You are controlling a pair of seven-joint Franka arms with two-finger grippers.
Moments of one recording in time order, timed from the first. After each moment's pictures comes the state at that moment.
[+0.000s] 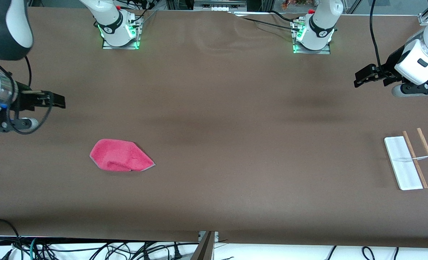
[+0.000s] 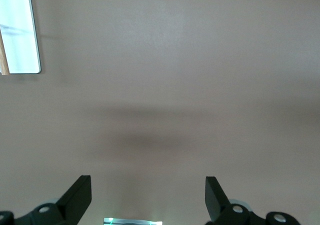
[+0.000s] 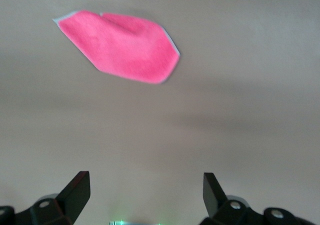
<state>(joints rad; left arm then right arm) -0.04 -0.05 -0.02 -1.70 -0.05 1.55 -0.16 -0.01 0.30 0.11 -1.38 -0.08 1.49 -0.04</state>
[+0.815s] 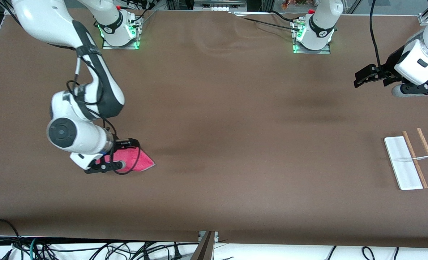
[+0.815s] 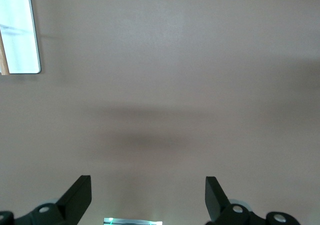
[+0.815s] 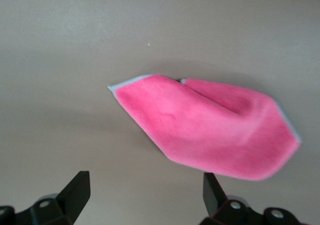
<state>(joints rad) -0.04 -0.05 -0.02 -1.70 -0.05 1.54 -0.16 0.19 0.66 0.11 -1.39 -0.03 1.93 0.16</state>
